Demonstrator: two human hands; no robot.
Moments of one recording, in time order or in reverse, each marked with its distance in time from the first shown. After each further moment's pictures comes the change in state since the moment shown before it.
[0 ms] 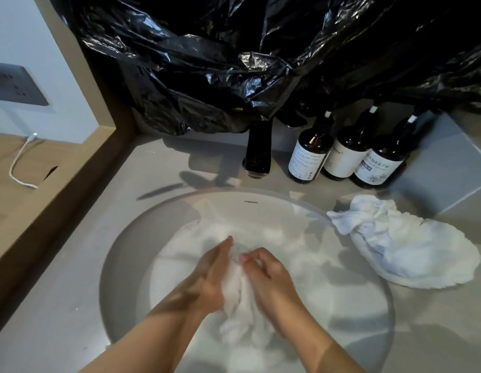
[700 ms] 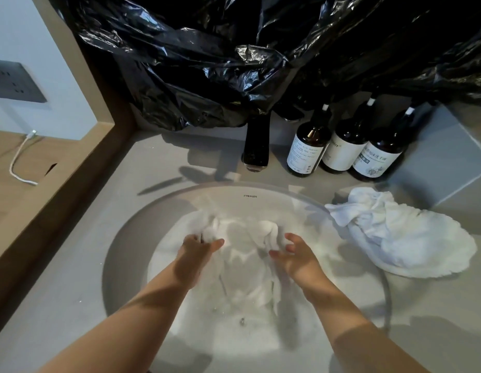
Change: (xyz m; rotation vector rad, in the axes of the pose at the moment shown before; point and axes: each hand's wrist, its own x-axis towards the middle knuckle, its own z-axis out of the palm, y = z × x) left_hand 0.053 -0.021 -0.038 0.234 0.255 -0.166; right_hand 0.047 0.030 -0.046 -0.067 0.166 0.185
